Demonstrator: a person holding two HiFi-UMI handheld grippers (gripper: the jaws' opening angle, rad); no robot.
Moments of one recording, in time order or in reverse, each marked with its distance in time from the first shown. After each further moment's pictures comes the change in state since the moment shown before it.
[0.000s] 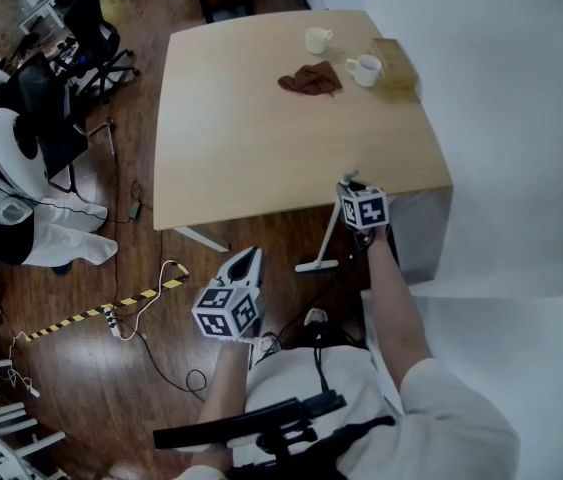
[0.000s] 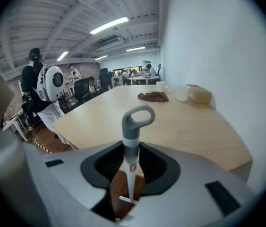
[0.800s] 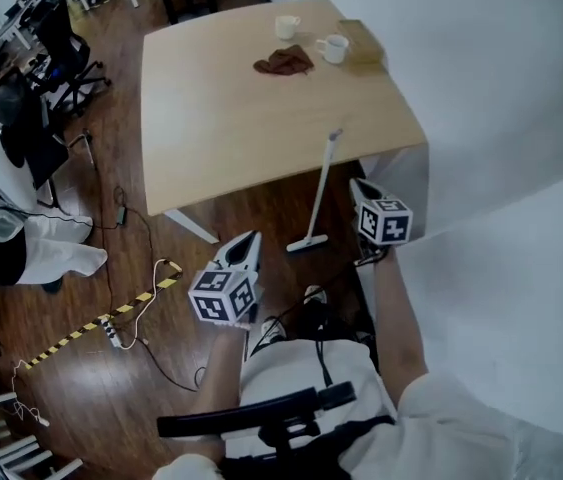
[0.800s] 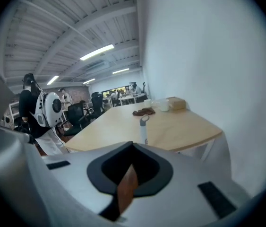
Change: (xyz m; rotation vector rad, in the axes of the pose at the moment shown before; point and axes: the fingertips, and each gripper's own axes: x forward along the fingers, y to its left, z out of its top) left arm -0.060 -0.013 -0.021 0.072 0.034 -0.160; right arm -0.151 0.048 -0.045 0.216 -0.238 -0.069
